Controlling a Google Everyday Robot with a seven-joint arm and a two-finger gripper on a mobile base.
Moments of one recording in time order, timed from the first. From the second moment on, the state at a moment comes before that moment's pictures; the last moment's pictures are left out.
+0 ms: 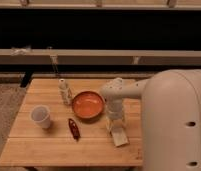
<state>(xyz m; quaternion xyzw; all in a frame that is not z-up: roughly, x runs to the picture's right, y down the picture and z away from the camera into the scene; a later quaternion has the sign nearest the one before) 0.095 0.218 0.815 -0.35 0.31 0.50 0.73</state>
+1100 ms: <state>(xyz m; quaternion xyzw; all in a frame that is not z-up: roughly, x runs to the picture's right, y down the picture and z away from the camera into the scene) 0.095 0.198 0.799 -0.31 0.35 0.48 0.74</state>
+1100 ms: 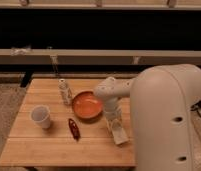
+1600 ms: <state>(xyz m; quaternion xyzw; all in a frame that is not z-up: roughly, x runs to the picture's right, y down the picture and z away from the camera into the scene) 0.078 0.104 0.752 -0.29 0.29 0.50 0.76</state>
